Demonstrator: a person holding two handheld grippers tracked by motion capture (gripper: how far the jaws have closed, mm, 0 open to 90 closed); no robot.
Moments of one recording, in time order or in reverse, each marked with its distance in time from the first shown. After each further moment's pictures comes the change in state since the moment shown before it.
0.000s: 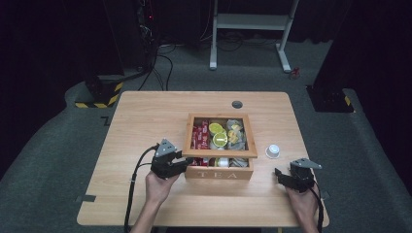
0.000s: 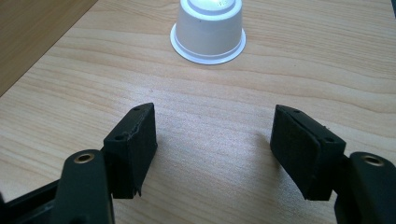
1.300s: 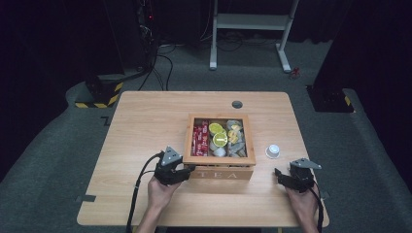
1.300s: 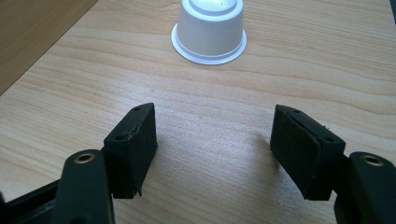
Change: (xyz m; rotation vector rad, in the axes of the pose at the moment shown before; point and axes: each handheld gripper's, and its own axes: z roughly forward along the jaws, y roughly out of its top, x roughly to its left) left arm -0.008 -0.022 0.012 0.037 0.040 0.043; right arm 0.001 0.000 0.000 -0.003 -0.002 -0.011
